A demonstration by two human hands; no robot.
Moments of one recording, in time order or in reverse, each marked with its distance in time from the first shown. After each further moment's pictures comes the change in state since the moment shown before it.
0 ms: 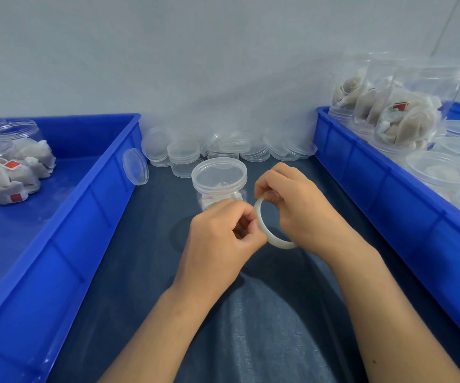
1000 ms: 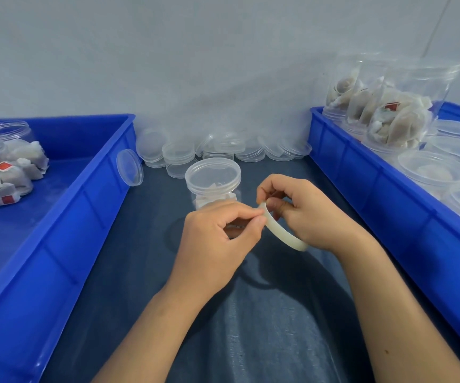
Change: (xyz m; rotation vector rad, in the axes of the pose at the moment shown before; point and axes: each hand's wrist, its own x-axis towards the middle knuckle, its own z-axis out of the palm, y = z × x) left_hand -0.001 0.004 -0.003 -0.351 -0.120 -0.189; right_hand -0.006 0.012 -0.015 0.335 -0.170 0.225
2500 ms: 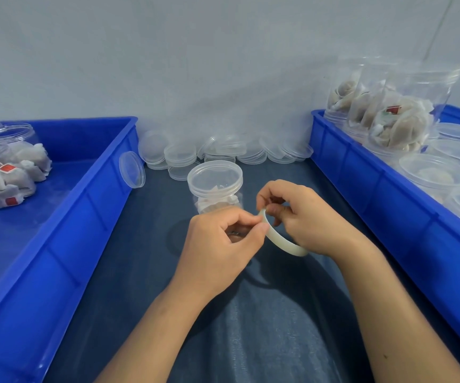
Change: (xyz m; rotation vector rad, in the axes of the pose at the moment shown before) left_hand 0.000 0.000 0.000 -0.005 -0.029 -0.134; right_hand 0.002 0.003 0.004 -0.062 -0.011 0.026
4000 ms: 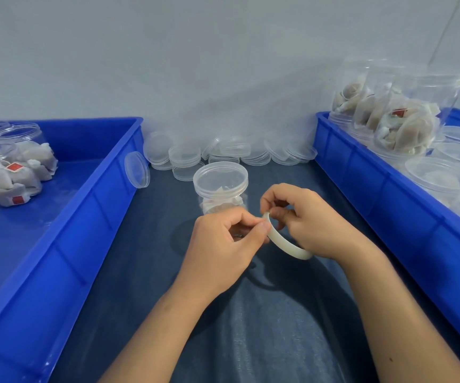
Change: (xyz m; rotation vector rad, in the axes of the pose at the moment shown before) left_hand 0.002 -0.002 -0.004 -0.021 -0.045 -0.072; right_hand -0.001 0.001 0.002 0.006 -0.008 -0.004
